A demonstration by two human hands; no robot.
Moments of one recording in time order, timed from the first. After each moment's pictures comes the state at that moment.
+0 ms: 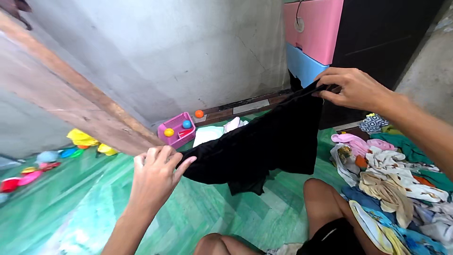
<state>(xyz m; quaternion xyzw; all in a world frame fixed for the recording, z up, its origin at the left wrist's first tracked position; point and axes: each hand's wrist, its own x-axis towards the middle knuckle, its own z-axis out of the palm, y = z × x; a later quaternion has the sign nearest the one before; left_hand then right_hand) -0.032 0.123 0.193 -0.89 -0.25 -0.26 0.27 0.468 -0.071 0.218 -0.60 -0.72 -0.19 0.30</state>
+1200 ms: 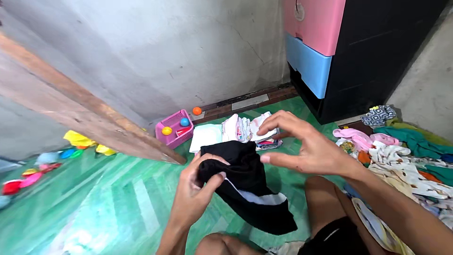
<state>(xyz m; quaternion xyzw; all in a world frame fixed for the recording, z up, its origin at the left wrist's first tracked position) 0.044 0.054 0.174 -0.84 -0.17 -0.40 -0.33 0.304 -0.068 0.181 -0.47 -0.70 0.12 0.53</state>
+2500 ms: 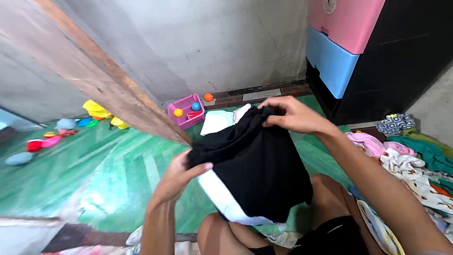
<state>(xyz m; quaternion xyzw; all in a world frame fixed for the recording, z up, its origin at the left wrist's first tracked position) -0.038 0.084 0.164 -0.73 -0.27 -0.37 -0.52 0.299 0.013 0.195 -0.44 -0.72 0.24 0.48</state>
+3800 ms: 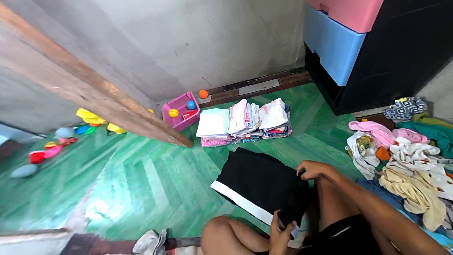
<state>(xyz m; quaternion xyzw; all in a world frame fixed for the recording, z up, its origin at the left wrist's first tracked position) 0.061 -0.075 -0.145 -0.56 -0.49 -0.23 -0.63 0.359 -0.002 -0.086 -0.63 -0.60 0.49 0.06</state>
